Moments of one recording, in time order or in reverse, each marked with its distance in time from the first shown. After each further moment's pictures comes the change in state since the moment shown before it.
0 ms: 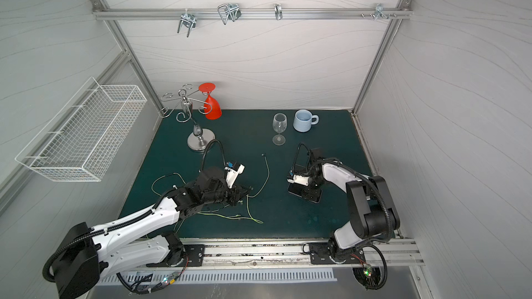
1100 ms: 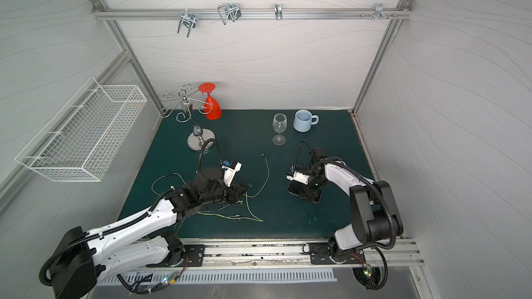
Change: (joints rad) left arm 0.000 -0.034 -0.001 0.000 -0.046 -0.026; right arm -0.036 -0.029 0.024 -0.064 -0.140 0.079
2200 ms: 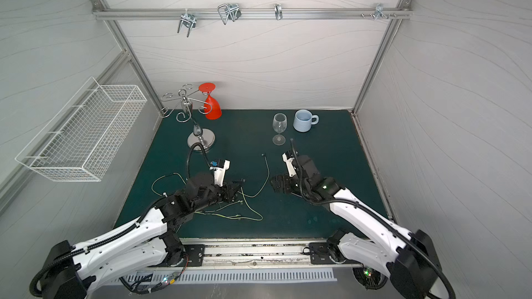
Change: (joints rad) left arm -0.020 -0.145 -0.064 0.046 -0.178 -0.189; right arm 0.452 -0.535 -0.099 0.297 0.165 1.227
